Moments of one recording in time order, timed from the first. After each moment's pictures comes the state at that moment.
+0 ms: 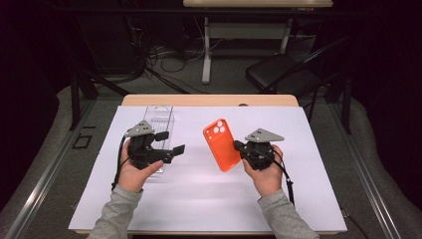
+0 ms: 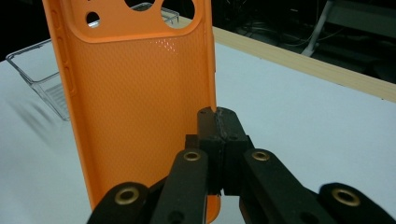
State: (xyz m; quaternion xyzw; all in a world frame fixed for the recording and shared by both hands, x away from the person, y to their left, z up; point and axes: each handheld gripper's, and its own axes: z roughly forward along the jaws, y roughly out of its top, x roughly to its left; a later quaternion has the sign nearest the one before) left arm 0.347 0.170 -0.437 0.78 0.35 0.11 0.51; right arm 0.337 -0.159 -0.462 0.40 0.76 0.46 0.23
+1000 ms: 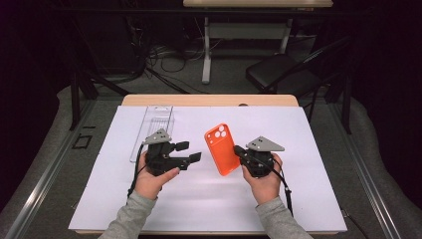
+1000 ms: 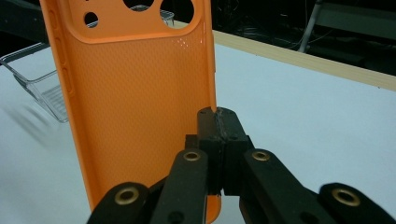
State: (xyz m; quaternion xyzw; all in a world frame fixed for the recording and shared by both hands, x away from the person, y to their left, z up) left arm 0.336 0.133 -0.454 0.78 0.34 0.05 0.53; right arm 0.325 -0.158 -0.478 0.42 0.74 0.47 0.25
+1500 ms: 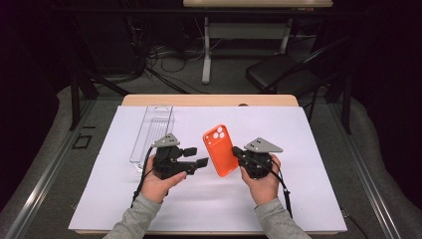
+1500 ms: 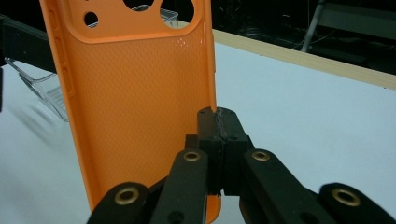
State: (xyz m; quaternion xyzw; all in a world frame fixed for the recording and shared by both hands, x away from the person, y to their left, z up) left arm 0.332 0.116 -0.463 0.78 0.34 0.02 0.52; right arm 0.322 -0.153 -0.480 0.41 0.74 0.47 0.24
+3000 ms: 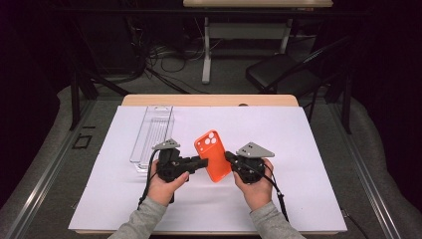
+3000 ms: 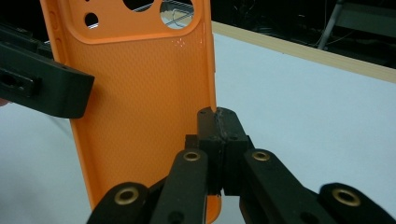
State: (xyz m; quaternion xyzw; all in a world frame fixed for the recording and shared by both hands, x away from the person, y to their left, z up) left arm 0.327 0.113 -0.477 0.74 0.40 -0.04 0.54; right arm 0.314 -0.136 -0.487 0.40 0.75 0.48 0.23
